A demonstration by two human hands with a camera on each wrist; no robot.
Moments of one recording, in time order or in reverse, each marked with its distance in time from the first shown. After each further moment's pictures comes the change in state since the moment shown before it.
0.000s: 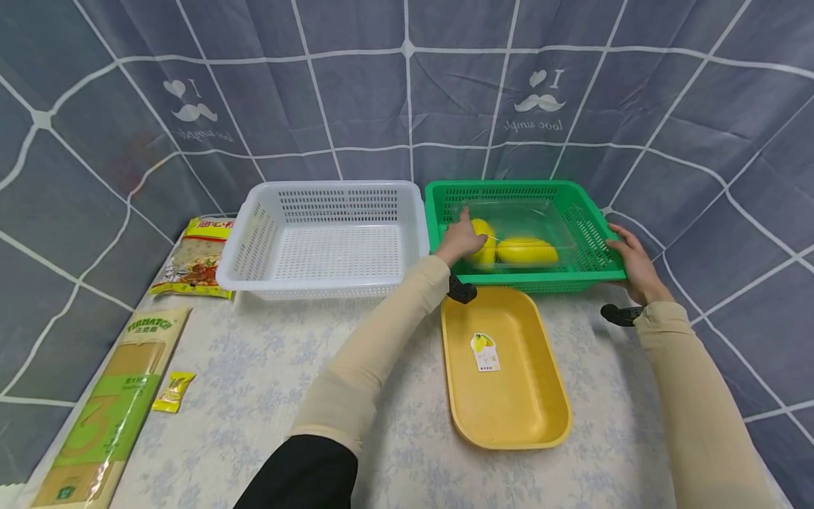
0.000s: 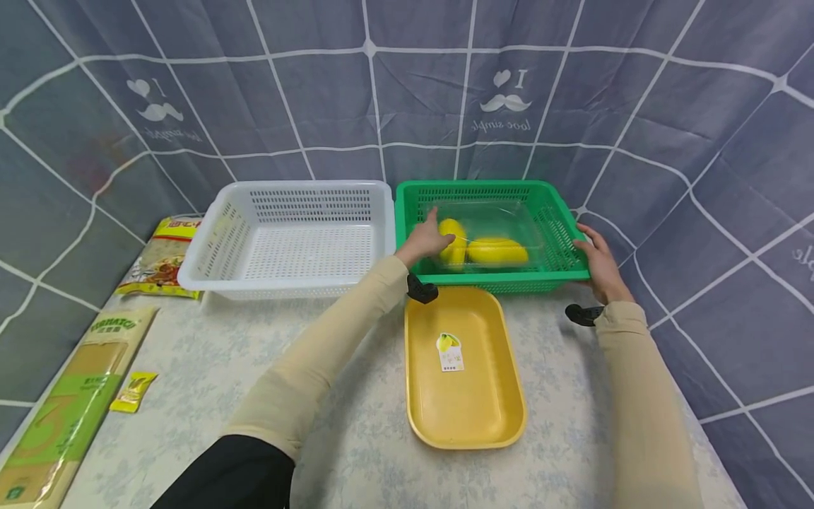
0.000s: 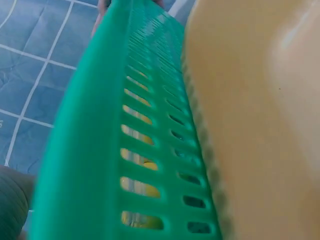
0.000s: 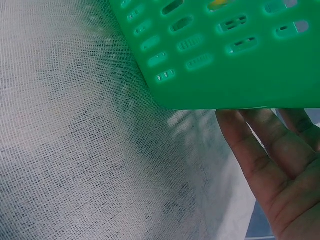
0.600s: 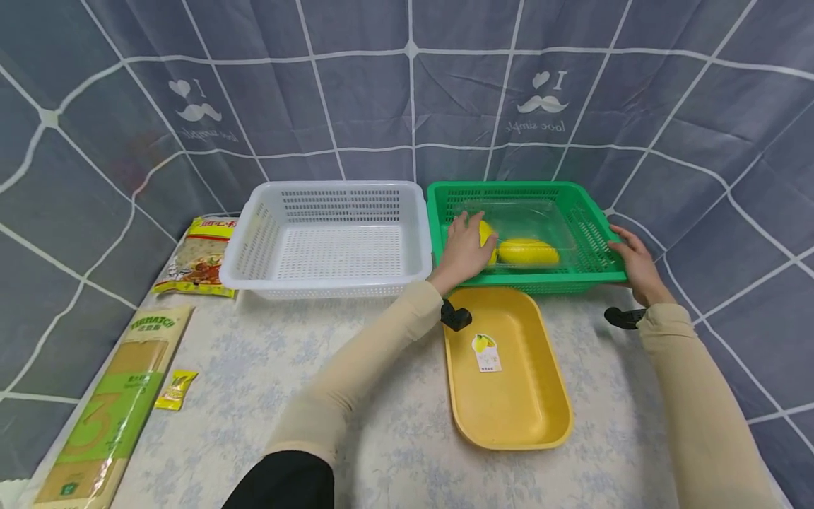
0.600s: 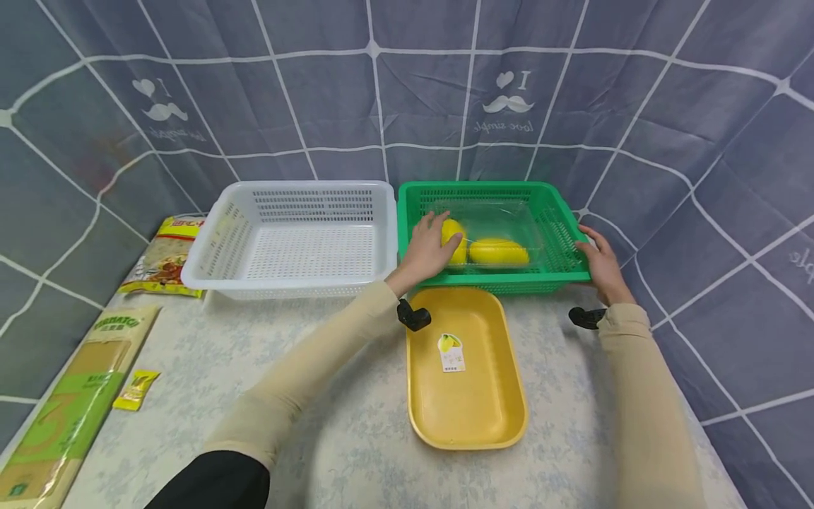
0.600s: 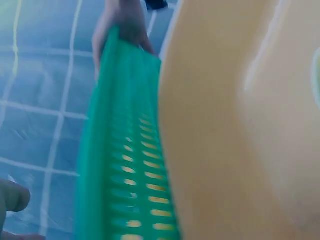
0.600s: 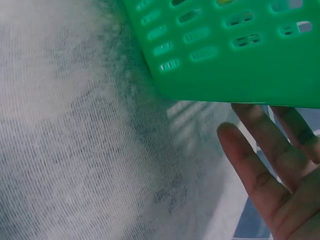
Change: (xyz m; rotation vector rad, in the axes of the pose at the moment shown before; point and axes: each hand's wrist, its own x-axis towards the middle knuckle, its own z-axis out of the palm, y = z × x) left_hand -0.046 -0.005 0.005 0.049 0.226 0.310; right_hand -0.006 -0.007 0.006 -0.142 0.041 -0.016
